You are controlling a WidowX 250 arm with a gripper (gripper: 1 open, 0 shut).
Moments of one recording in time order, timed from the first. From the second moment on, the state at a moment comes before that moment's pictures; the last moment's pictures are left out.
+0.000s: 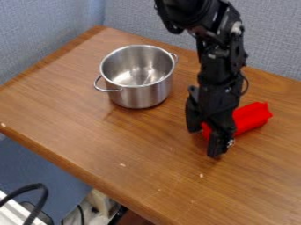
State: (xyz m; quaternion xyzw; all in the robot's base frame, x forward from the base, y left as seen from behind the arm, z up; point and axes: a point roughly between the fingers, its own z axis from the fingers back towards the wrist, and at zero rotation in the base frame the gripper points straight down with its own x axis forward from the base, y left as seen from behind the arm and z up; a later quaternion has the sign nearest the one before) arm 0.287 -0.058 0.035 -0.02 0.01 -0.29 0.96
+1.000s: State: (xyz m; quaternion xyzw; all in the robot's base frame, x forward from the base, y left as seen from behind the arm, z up) arm 0.322 -0.056 0.058 -0.02 -0.05 -0.42 0.91
